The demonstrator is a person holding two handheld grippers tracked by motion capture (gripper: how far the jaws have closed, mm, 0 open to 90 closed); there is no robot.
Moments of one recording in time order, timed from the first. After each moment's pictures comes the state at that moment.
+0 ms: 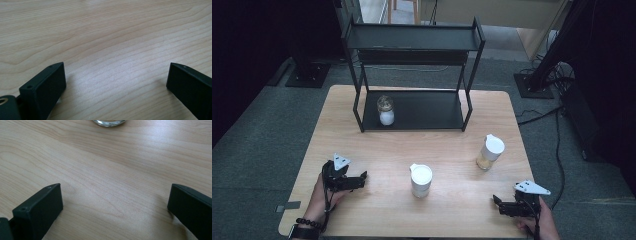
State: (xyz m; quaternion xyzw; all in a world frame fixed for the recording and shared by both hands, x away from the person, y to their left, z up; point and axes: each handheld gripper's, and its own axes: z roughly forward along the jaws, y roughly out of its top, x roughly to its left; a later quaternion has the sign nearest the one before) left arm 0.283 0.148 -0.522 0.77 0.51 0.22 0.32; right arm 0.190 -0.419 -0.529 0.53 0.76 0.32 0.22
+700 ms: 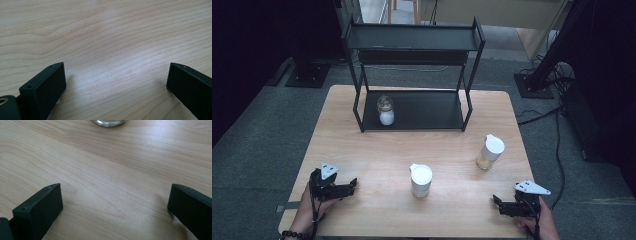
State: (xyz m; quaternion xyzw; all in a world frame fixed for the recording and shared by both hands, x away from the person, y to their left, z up) left arm 0.257 0.176 -0.522 0.76 0.52 0.22 0.32; right arm 0.190 -0.419 -0.529 0.53 0.76 0.32 0.22
